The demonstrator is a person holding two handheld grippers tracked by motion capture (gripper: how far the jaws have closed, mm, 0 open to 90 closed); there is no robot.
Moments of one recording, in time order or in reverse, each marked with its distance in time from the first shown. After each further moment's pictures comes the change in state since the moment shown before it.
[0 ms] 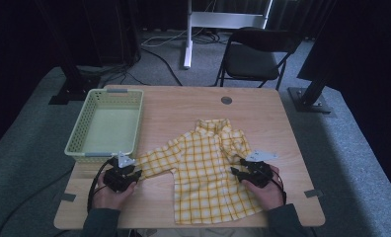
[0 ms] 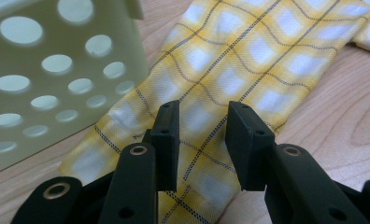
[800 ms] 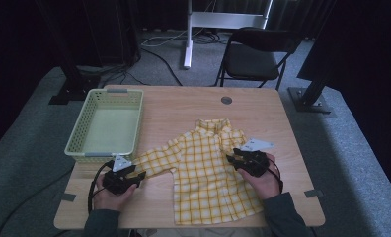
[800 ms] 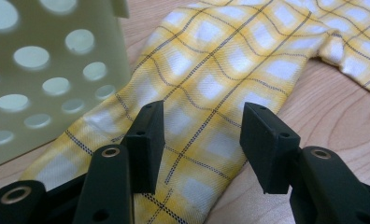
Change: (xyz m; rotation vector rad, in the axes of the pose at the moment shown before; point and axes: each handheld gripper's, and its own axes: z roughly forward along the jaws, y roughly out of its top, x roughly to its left) left arm 0.003 -0.013 0.004 -0.109 -0.092 -0.014; right arm 0.008 0.049 -0.009 -0.060 0.002 -0.074
